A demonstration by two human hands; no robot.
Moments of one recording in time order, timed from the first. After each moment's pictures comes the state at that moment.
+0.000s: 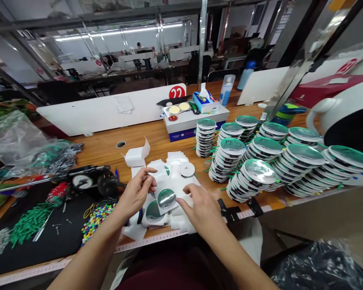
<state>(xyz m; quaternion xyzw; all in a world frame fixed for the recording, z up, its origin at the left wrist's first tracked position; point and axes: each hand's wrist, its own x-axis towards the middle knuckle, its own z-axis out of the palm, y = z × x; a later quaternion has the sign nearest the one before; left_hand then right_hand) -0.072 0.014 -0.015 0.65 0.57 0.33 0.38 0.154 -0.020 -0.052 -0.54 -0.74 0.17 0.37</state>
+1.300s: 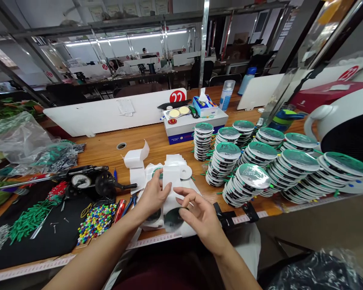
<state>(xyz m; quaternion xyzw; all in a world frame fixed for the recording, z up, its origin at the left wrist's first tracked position) -0.015 0.021 -0.035 0.64 0.64 0.26 0.34 0.164 -0.038 -0.047 -0.34 -0.54 0.58 0.51</state>
